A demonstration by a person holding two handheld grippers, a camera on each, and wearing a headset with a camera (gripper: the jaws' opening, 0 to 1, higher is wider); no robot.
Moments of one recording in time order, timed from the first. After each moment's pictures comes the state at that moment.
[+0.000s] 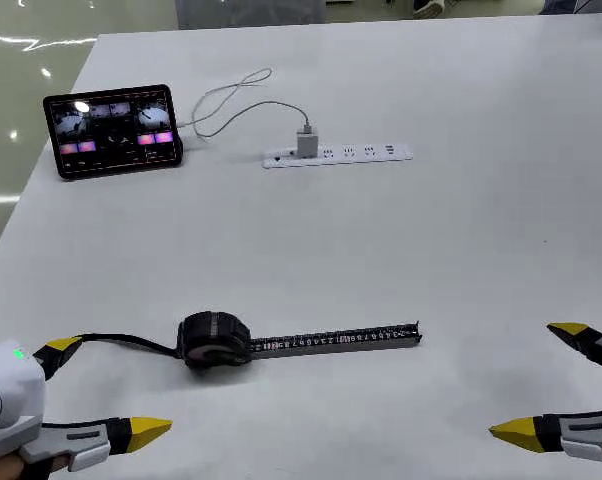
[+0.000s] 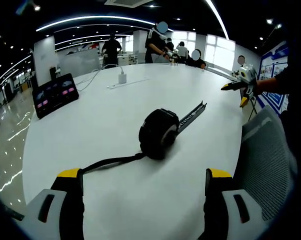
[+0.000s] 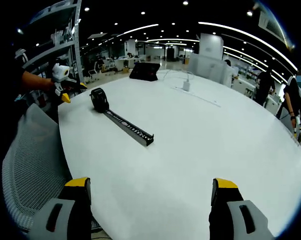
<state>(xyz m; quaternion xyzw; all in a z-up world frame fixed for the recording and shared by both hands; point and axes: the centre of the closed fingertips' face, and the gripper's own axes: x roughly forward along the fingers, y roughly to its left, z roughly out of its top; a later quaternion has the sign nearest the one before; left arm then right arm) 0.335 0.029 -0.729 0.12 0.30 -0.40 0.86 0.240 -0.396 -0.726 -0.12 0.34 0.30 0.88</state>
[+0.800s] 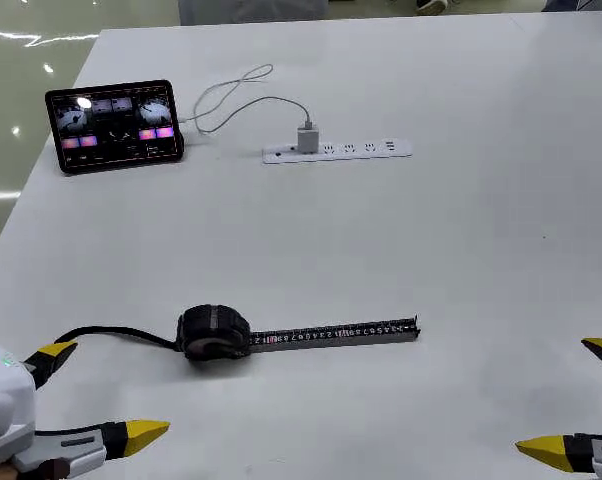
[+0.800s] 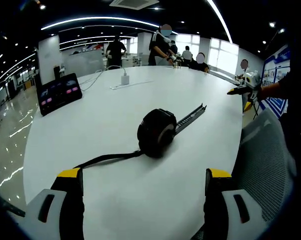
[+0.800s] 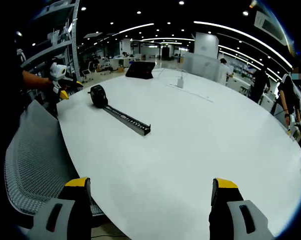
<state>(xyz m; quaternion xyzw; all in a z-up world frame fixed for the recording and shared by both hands) 0.328 0.034 -0.725 0.11 0.30 -0.39 0.86 0.216 -0.412 -0.725 -0.12 0.35 0.28 0.89</state>
